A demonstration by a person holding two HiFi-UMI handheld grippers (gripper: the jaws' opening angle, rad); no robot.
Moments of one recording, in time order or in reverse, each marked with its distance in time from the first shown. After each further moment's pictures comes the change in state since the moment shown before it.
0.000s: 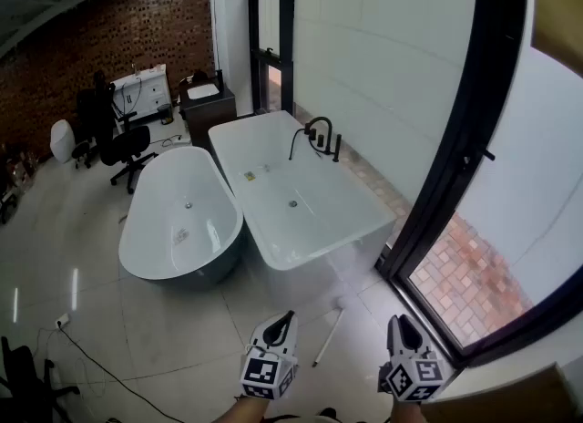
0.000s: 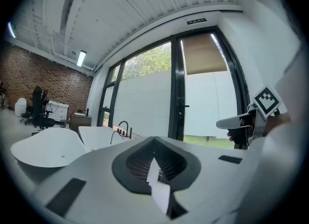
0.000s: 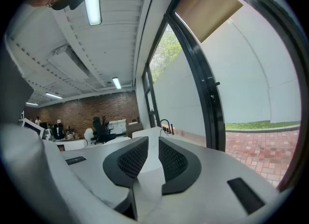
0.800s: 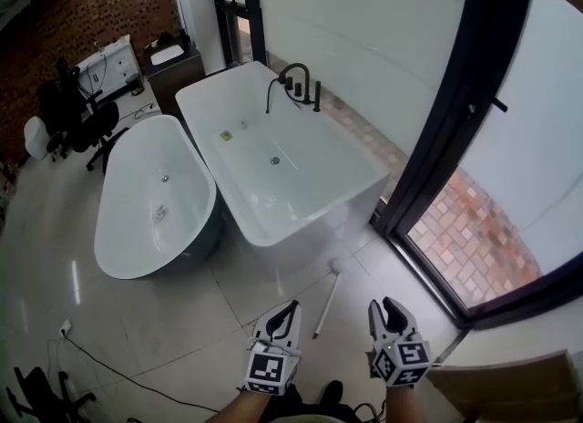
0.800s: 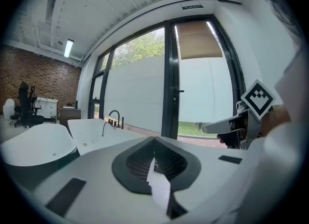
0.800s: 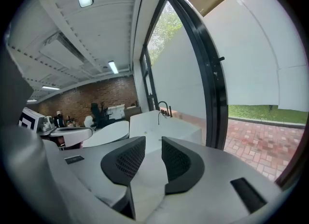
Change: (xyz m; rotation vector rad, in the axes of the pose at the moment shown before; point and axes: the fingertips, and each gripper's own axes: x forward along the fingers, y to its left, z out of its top) left arm 0.144 0.006 -0.068 0.074 0.099 -0.090; right arm 0.131 -0.060 -0.087 0.004 0.185 -0.013
